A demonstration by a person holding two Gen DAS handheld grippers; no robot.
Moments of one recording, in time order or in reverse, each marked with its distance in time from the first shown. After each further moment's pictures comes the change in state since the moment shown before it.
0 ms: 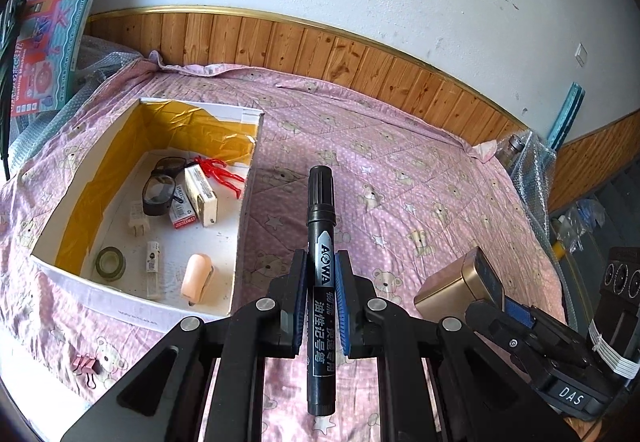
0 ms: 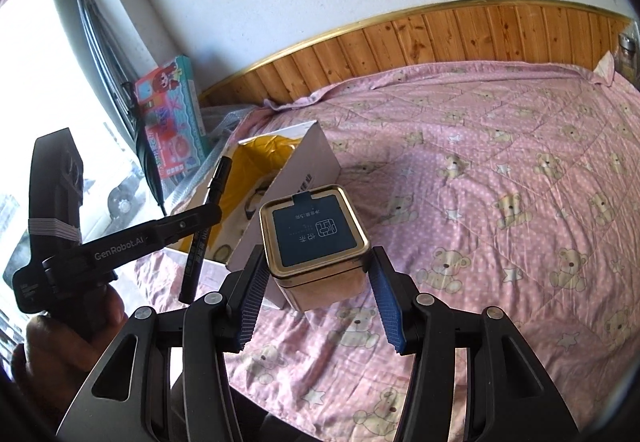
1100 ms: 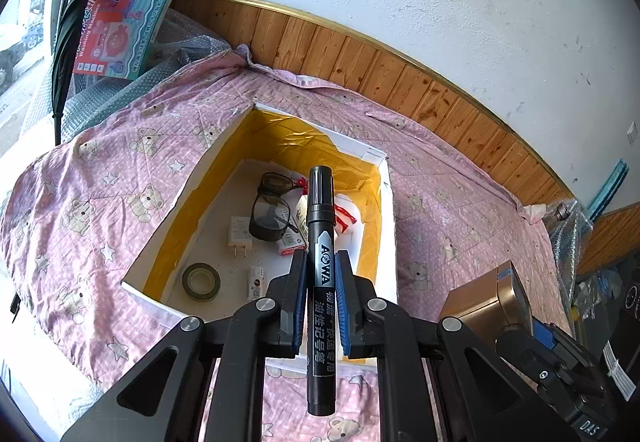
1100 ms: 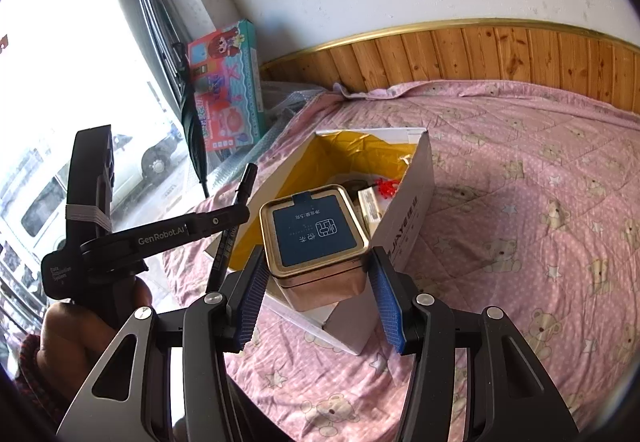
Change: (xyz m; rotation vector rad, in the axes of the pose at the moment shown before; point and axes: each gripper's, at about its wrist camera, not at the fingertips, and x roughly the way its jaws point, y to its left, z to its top) left arm -0.018 0.128 0.028 -0.206 -0.054 0.117; right arm 0.089 0.095 0.037 -0.161 0.063 0.136
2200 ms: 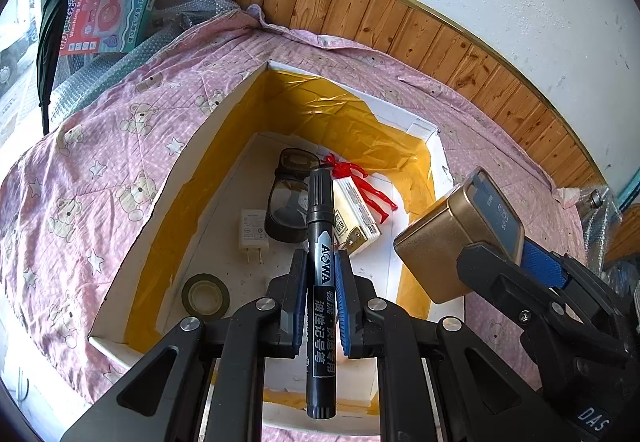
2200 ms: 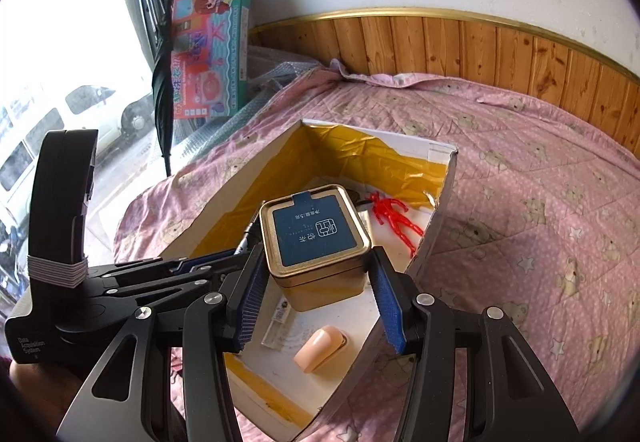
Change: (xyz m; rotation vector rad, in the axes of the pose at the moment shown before) left arm 0.079 0.016 0.015 -0.003 0.134 0.074; right arm 0.114 -0.004 0.048 -0.131 0.114 -0.098
